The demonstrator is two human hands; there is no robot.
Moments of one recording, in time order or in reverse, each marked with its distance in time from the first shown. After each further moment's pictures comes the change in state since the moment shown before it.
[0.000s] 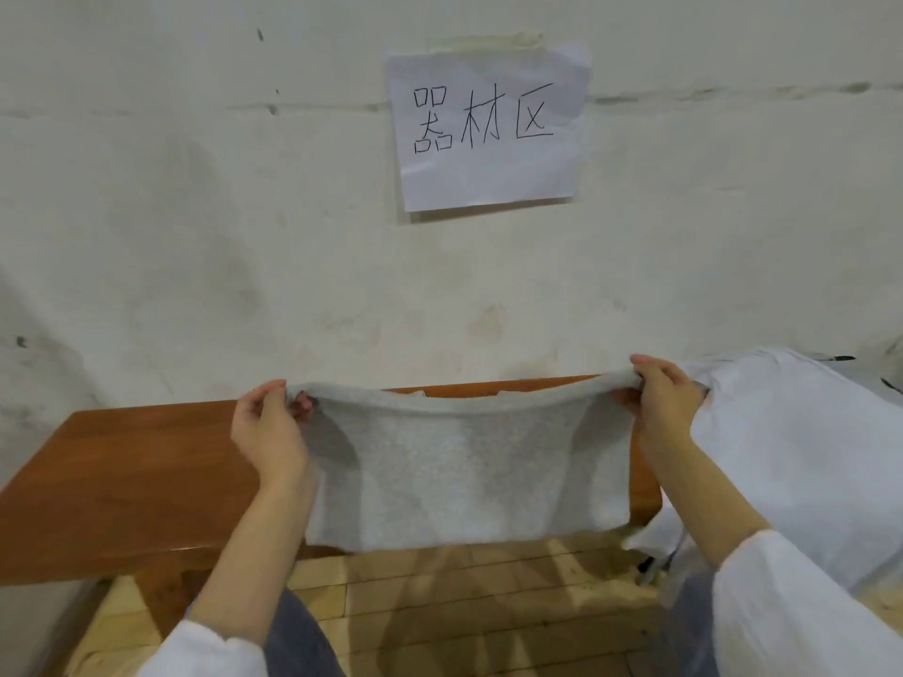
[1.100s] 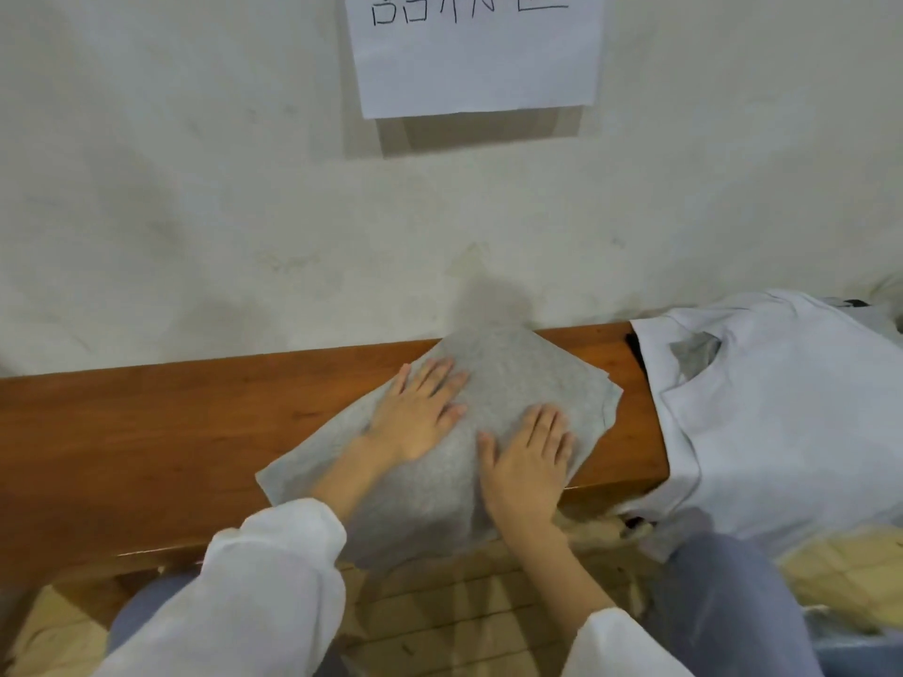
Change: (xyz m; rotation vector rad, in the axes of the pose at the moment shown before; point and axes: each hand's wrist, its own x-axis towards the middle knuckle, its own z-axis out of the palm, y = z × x) left_hand 0.012 -0.180 0.064 1.735 -1.363 0.748; right_hand -0.078 0.161 0.043 -1.462 -0.275 -0.273
